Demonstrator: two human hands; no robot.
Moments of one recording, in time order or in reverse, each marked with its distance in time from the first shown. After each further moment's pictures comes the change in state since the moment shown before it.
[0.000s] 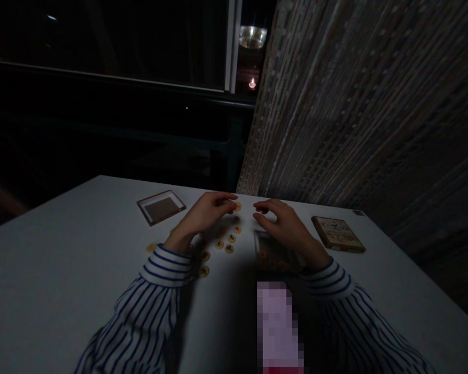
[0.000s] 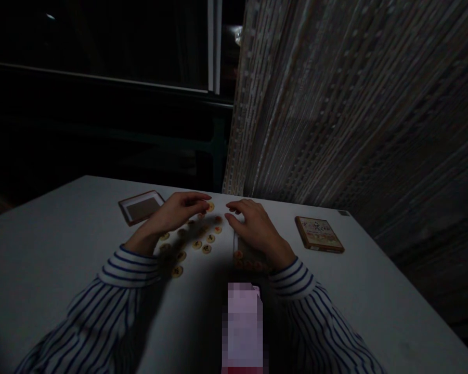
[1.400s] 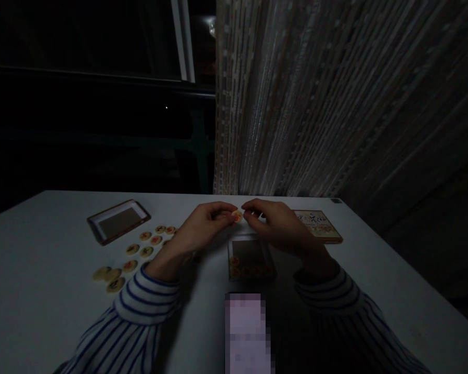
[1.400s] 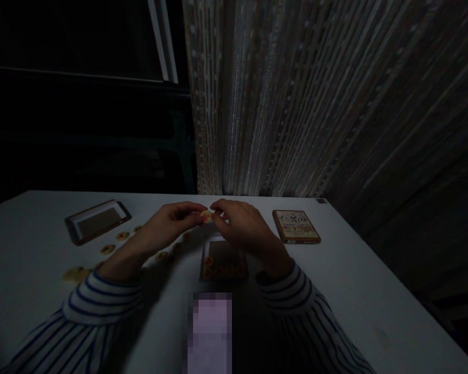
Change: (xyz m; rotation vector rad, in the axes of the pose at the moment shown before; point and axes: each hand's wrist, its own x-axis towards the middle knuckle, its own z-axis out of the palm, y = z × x) left_hand 0.016 0.017 0.072 -0.087 -0.119 -0.060; right_hand -0.013 0.013 -0.047 -0.047 -0.130 0.183
